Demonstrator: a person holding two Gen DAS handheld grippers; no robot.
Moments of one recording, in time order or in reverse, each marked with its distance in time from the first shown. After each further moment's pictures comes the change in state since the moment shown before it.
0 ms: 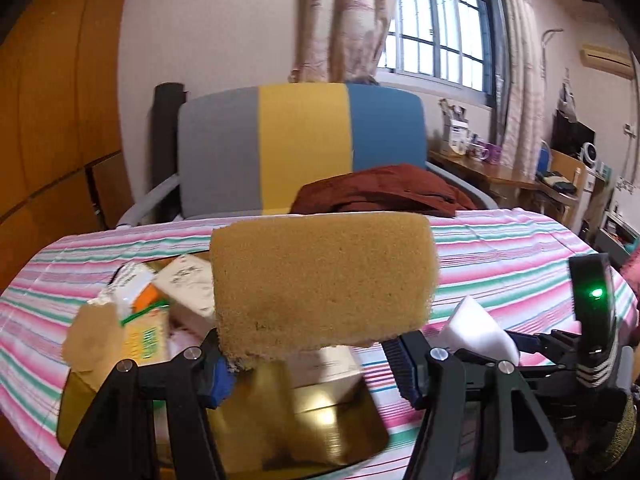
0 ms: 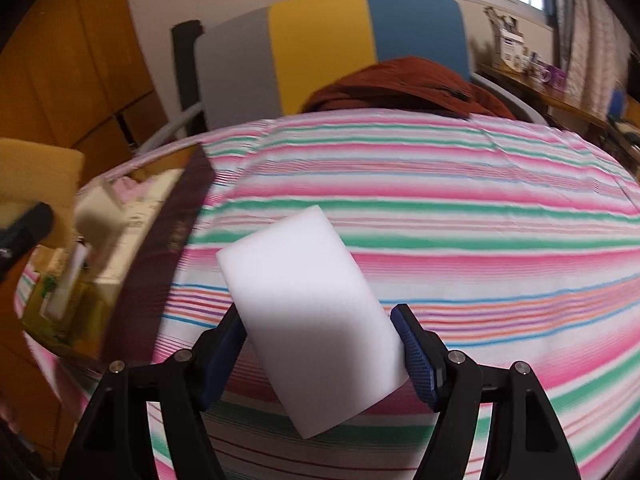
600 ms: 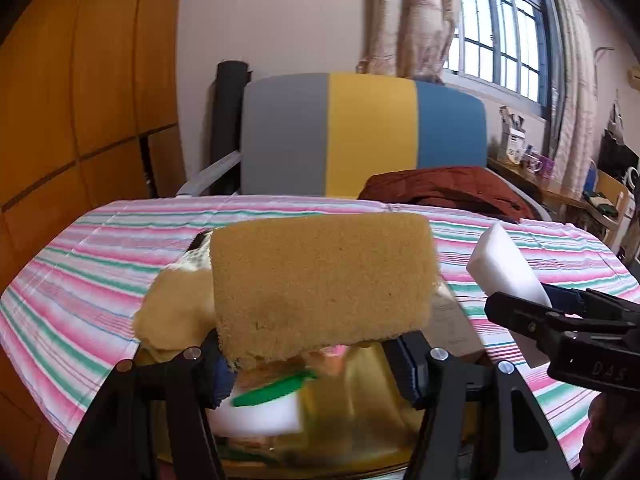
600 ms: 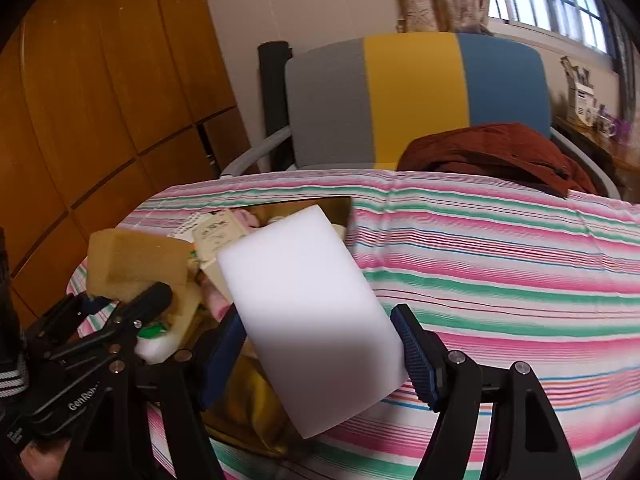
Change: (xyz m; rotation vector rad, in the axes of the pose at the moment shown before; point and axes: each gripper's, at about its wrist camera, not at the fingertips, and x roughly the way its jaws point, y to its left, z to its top) left arm -0.001 0.082 -0.022 -0.114 0.032 0.149; right arm -0.016 0.112 0.035 -0.131 -0.107 0.207
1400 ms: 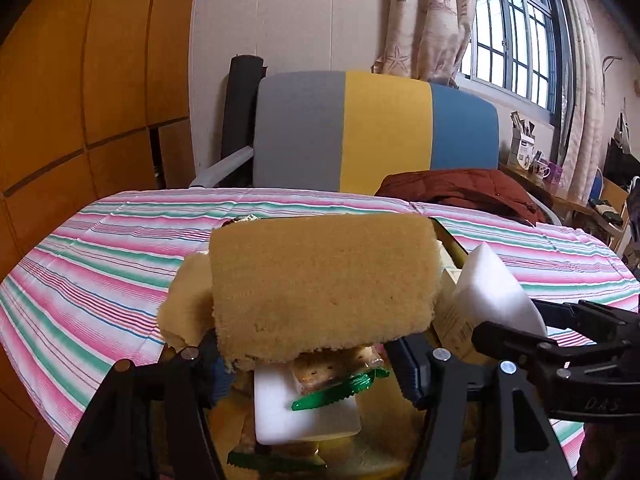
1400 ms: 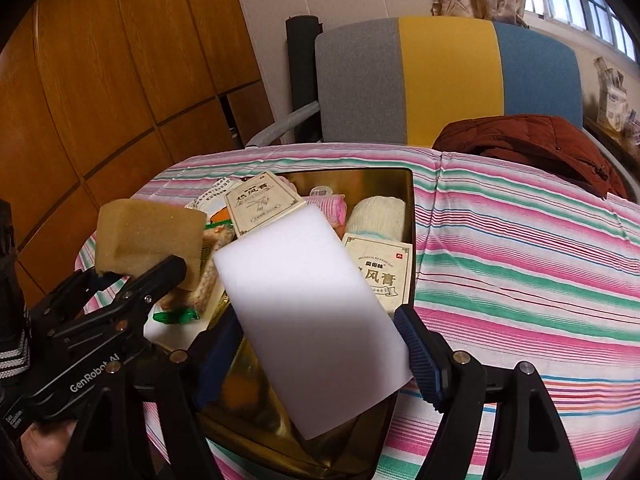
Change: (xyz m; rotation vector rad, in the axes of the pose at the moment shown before) left arm 0.010 0.033 -0.014 -0.007 -0.010 -0.008; right arm 0.036 0.033 -0.012 -0.059 0.077 0.057
